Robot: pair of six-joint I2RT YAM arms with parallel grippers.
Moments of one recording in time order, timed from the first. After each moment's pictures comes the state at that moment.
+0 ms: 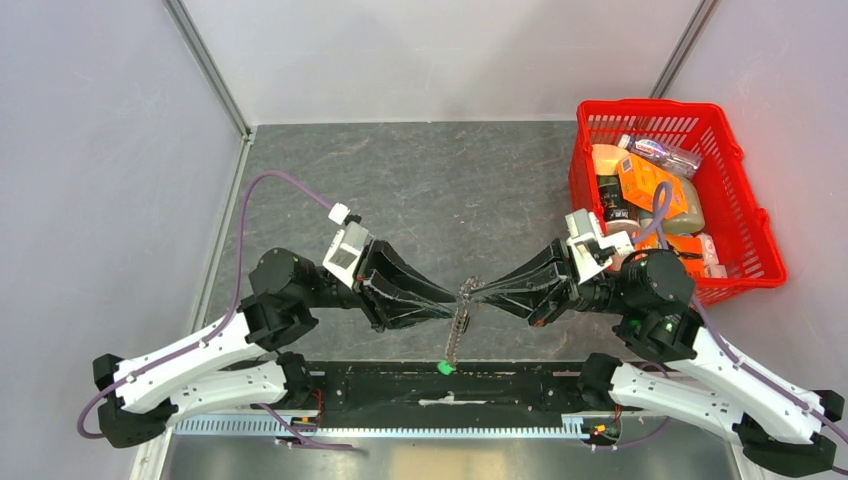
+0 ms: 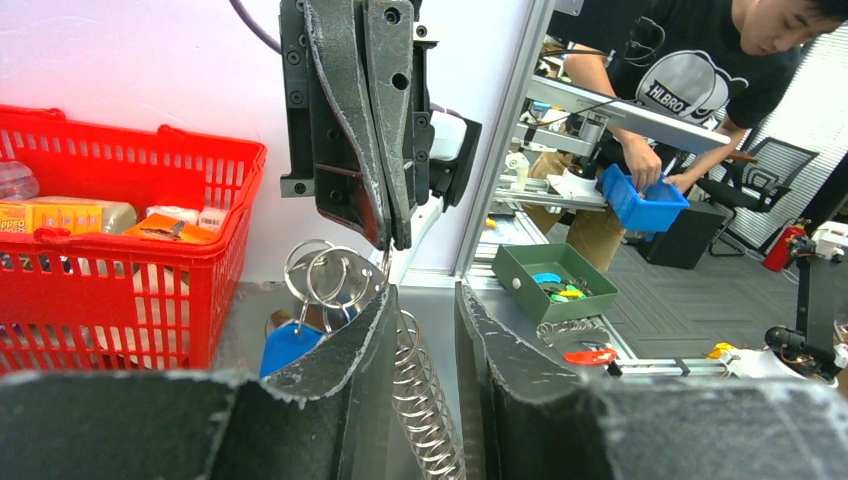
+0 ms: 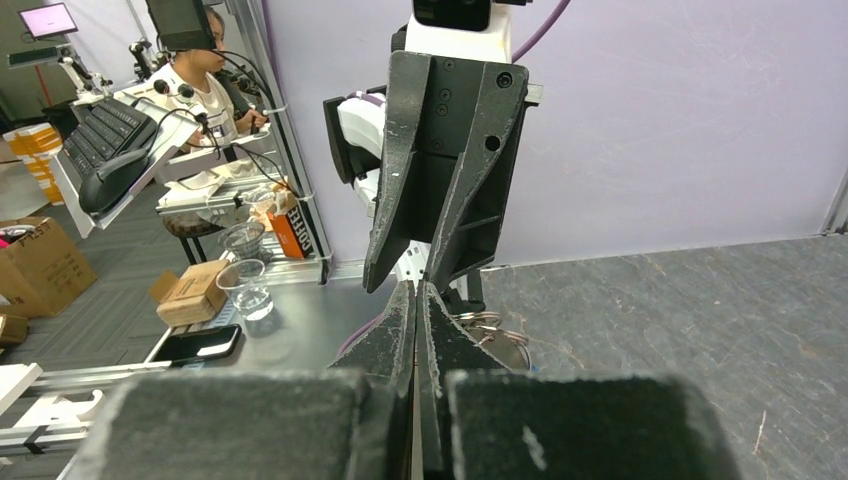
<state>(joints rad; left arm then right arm) -1.09 0.81 0.87 0.35 0.58 -0.44 1.00 0.67 0.93 0.11 -0.52 0.32</state>
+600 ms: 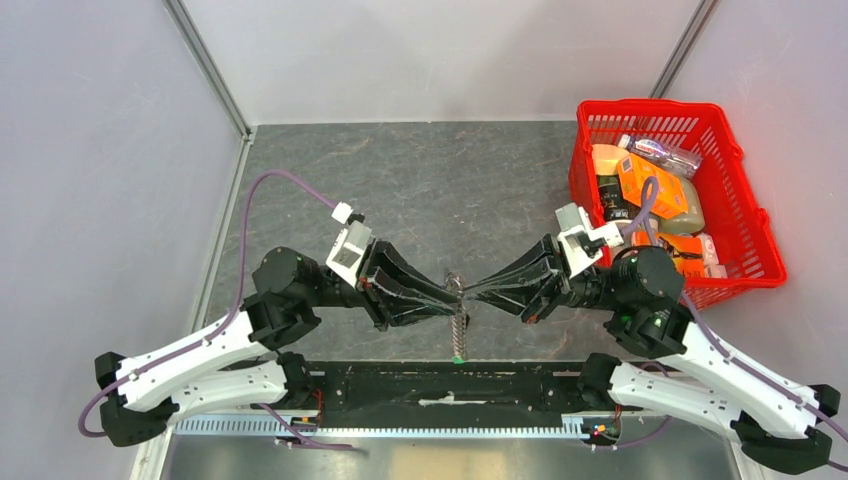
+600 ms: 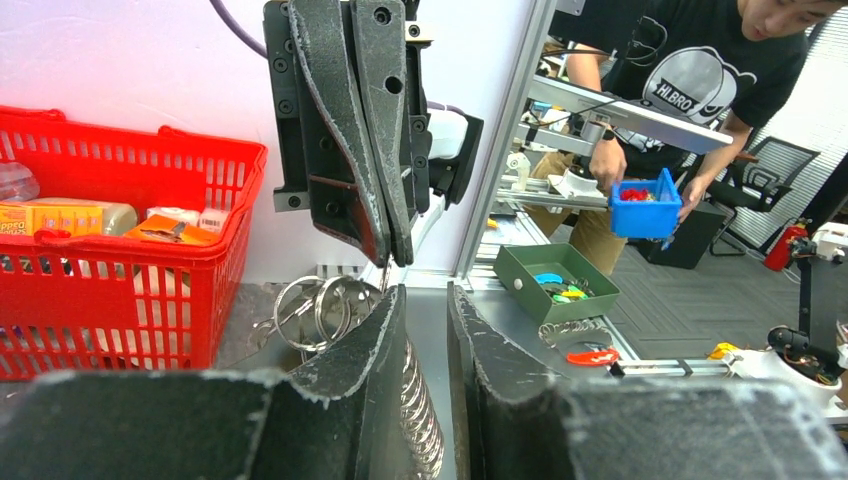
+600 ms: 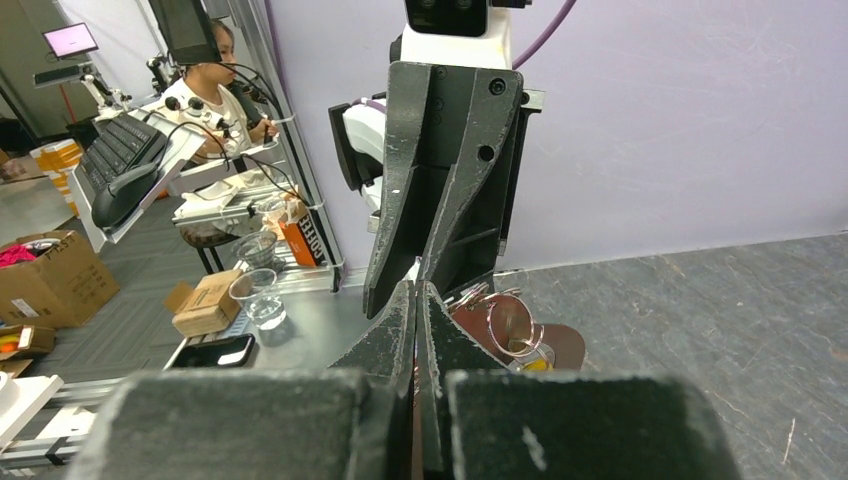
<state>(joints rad) -1.09 0.82 0.87 0.37 0.58 -0.44 1.00 0.71 0.92 0.18 -0.53 0.37</state>
